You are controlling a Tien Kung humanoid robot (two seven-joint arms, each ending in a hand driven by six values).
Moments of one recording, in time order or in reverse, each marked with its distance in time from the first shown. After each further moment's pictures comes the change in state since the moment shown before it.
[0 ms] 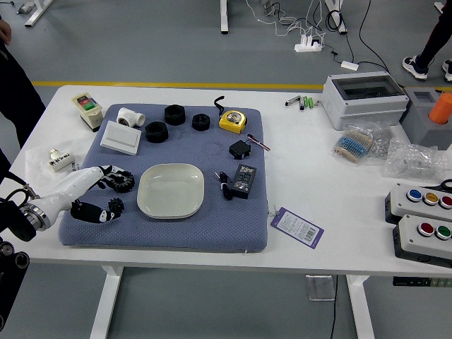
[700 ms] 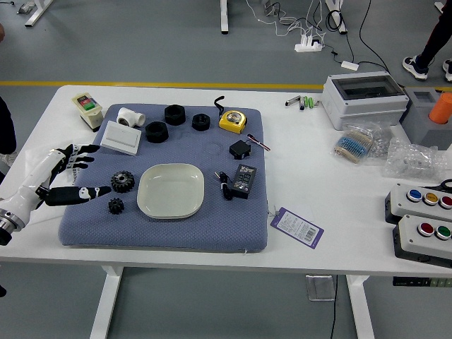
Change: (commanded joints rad) left arm 0.044 -0.073 -0.197 -0.052 -0.218 -0.061 0.019; right arm 0.001 -0.001 0.015 0.001 -0.007 0.003 0.002
